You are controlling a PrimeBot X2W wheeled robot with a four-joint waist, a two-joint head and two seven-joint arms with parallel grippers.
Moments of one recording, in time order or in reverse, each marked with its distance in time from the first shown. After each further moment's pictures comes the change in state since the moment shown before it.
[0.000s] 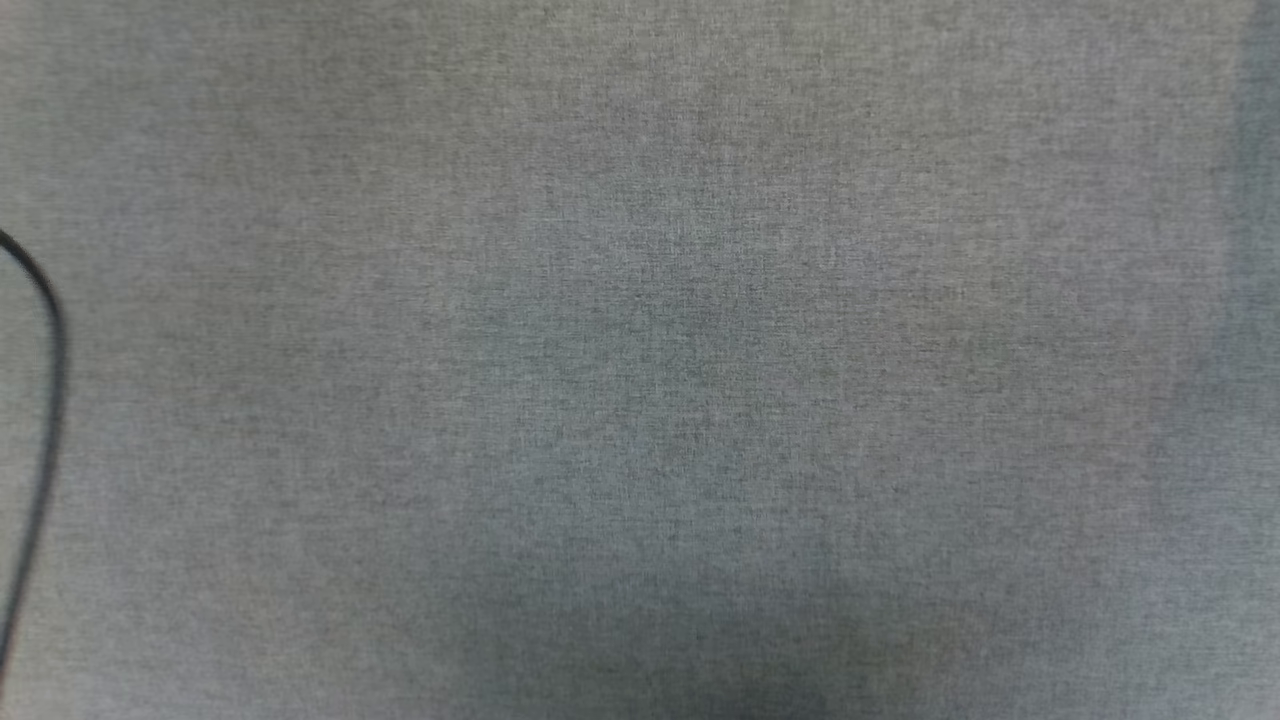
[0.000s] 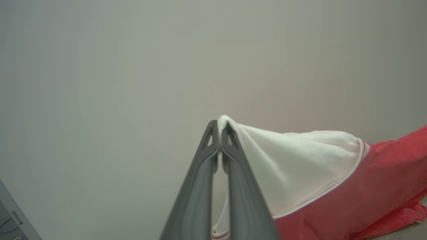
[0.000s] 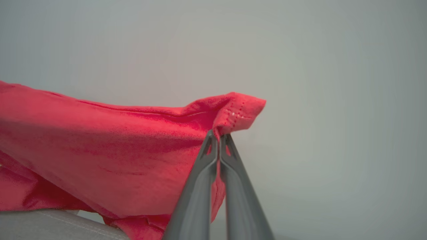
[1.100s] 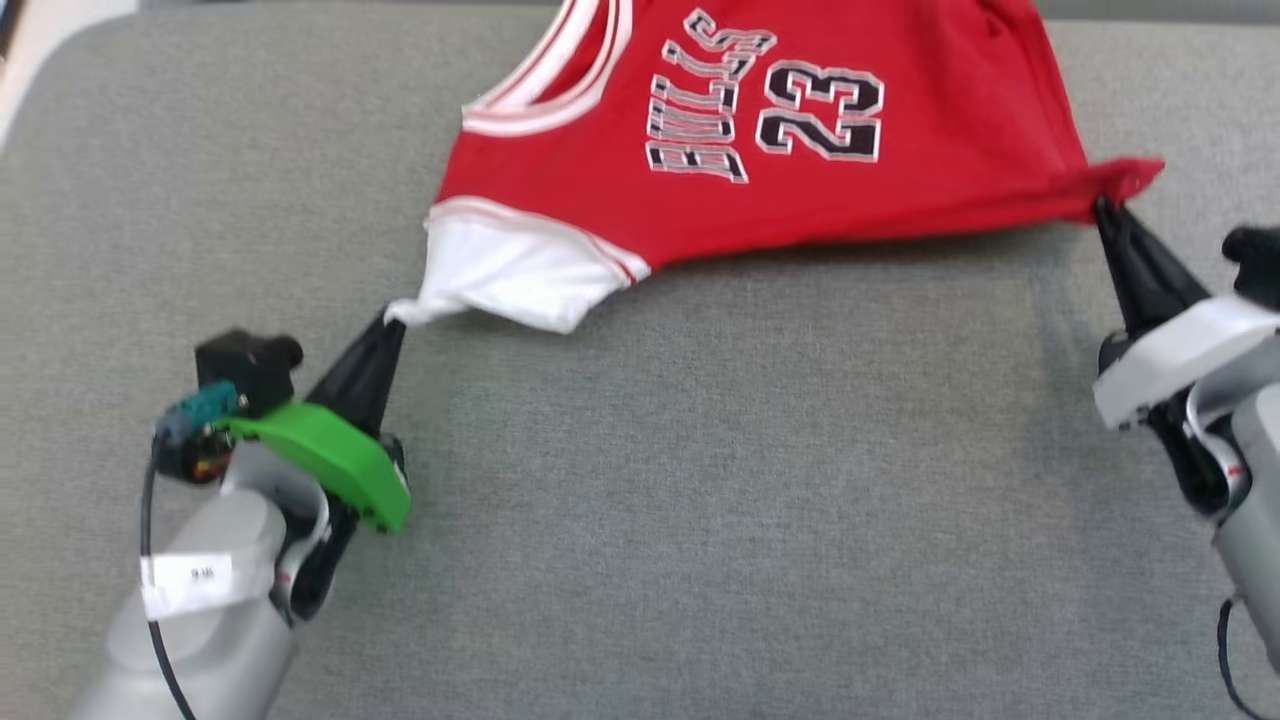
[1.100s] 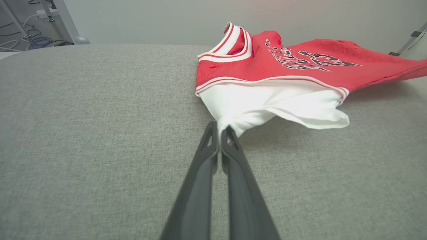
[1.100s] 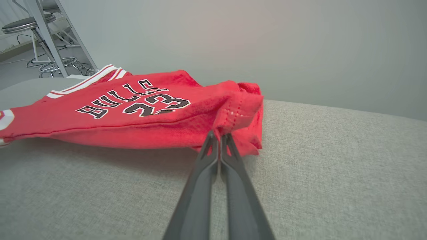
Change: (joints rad) left arm 1.036 -0.009 -0.092 -0.049 -0.199 0.000 0.014; right arm 0.864 -0.069 0.158 -0.181 0.283 0.000 -0.011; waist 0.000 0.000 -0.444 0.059
